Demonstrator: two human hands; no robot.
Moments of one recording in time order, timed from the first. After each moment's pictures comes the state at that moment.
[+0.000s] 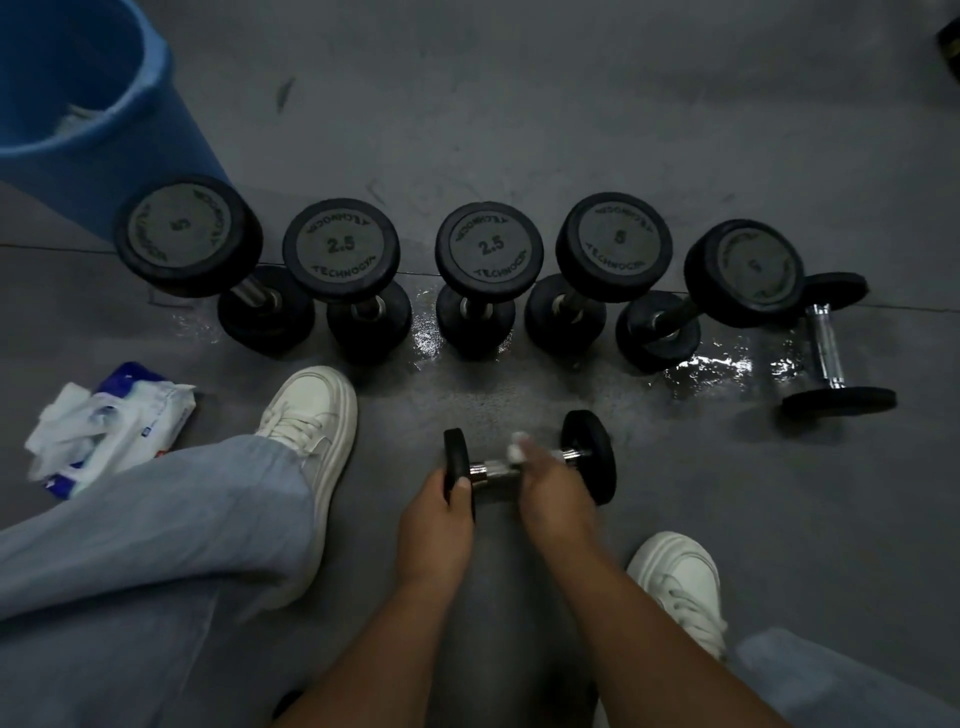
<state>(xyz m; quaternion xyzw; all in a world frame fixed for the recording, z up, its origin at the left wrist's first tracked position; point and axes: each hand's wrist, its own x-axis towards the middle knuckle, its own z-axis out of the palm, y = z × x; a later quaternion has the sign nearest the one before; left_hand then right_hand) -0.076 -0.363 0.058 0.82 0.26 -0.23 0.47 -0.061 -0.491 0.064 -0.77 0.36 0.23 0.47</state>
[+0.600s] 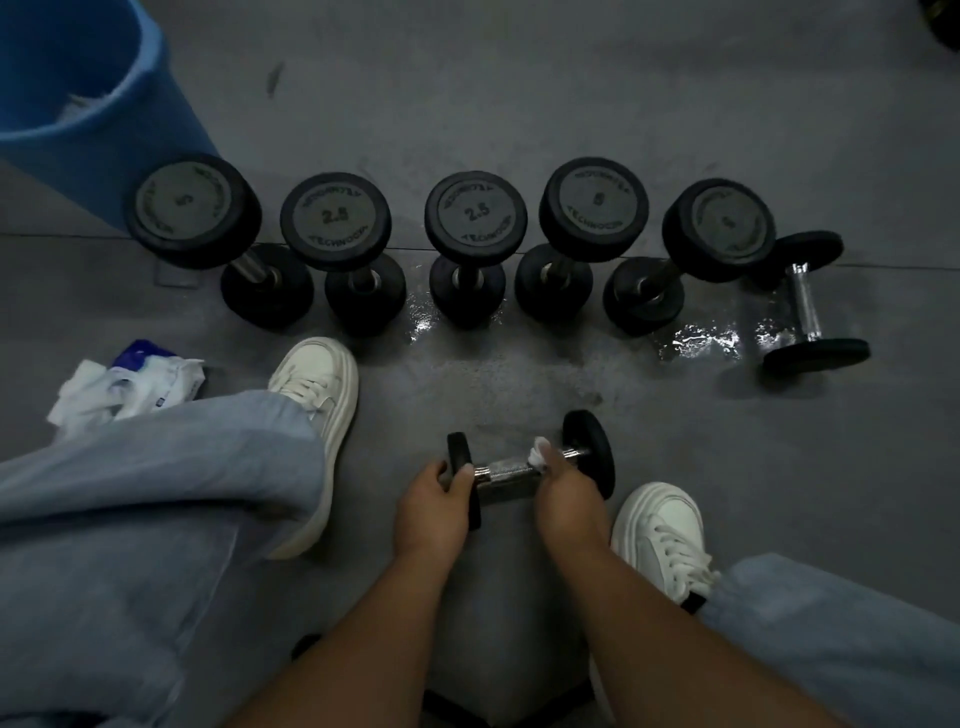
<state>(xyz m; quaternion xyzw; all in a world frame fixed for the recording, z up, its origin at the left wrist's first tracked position) -0.110 -0.360 0.068 0.80 0.29 -0.28 0.44 -0.113 -0.497 0.063 -0.74 0.45 0.25 0.43</state>
